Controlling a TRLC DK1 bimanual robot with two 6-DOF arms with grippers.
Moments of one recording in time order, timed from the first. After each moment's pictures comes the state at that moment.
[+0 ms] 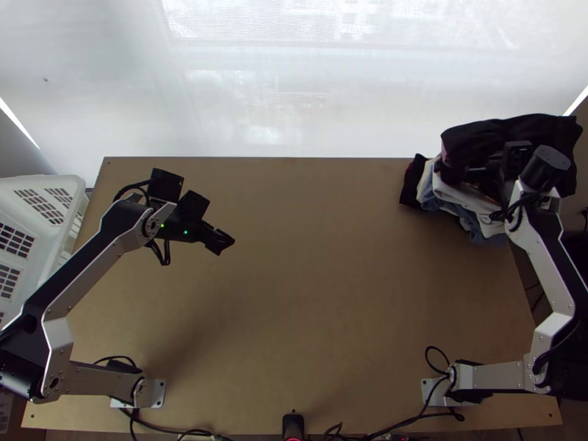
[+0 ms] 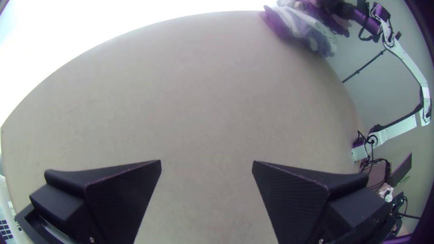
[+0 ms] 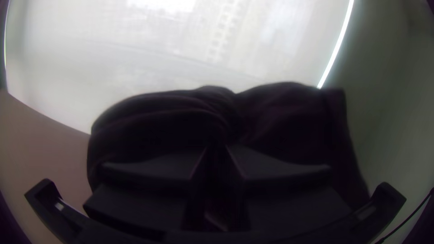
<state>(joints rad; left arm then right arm) -0.27 1.49 1.26 -0.75 0.37 0.18 -0.21 1.49 1.17 0.09 0.02 -0.31</state>
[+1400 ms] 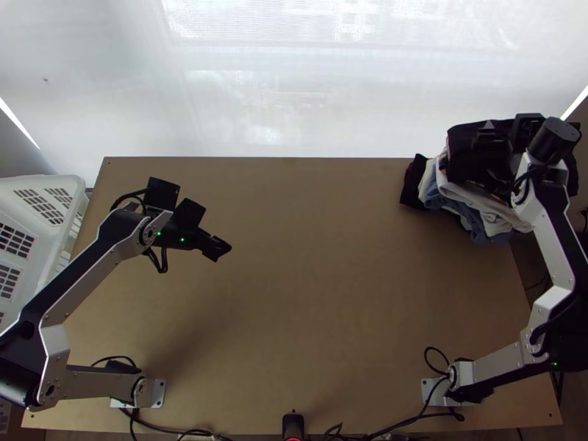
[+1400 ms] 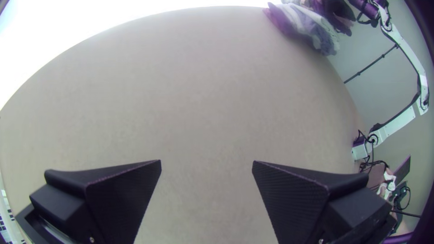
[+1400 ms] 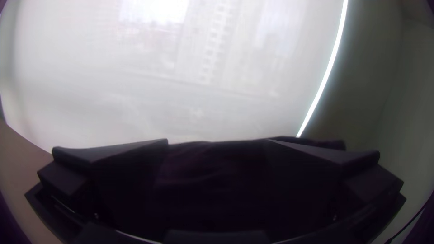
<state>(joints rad) -0.25 1.45 1.17 -0.72 0.38 0.17 -0.20 1.64 1.44 0.05 0.03 -0.24</state>
